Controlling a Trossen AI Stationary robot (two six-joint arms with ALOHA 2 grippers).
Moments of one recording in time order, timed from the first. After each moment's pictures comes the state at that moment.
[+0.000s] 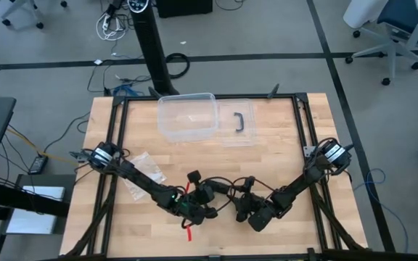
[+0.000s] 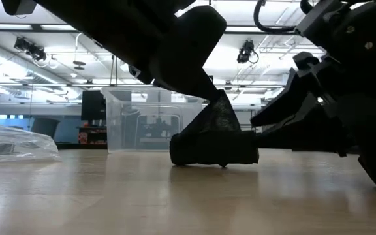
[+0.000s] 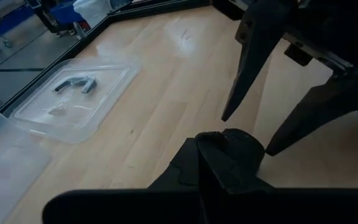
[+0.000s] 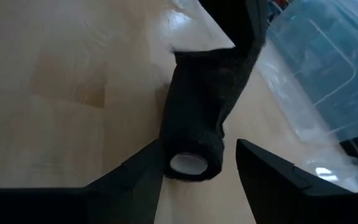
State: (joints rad) left arm -0.50 1.99 1.17 0.11 -0.94 -0.32; right arm 0.68 1.94 0.83 0.27 1.04 0.13
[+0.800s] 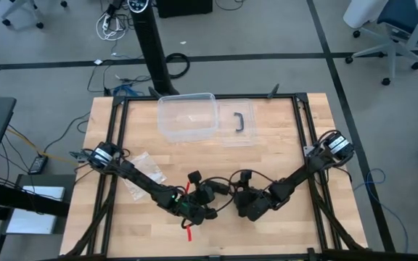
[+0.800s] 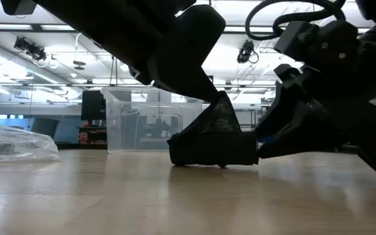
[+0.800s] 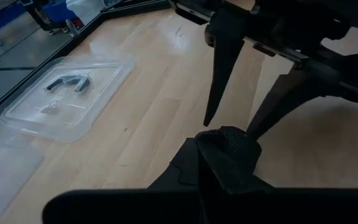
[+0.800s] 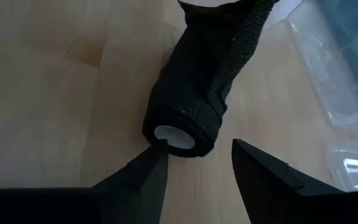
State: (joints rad) left arm -0.50 1.99 1.17 0.11 -0.92 -0.32; right arm 0.59 1.85 0.82 0.09 0.81 0.13
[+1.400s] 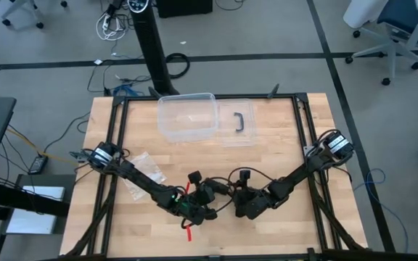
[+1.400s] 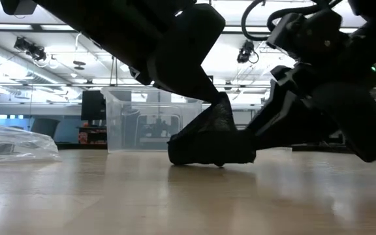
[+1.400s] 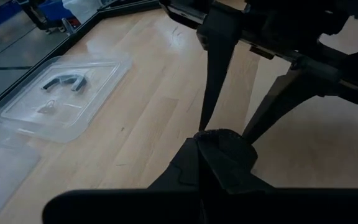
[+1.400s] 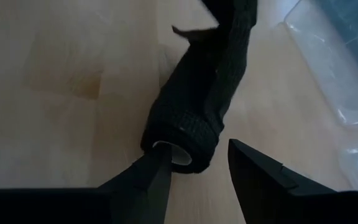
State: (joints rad) left arm -0.50 1.99 1.17 0.11 -0.91 -0.32; right arm 0.57 1.85 0.82 0.16 0.78 0.18
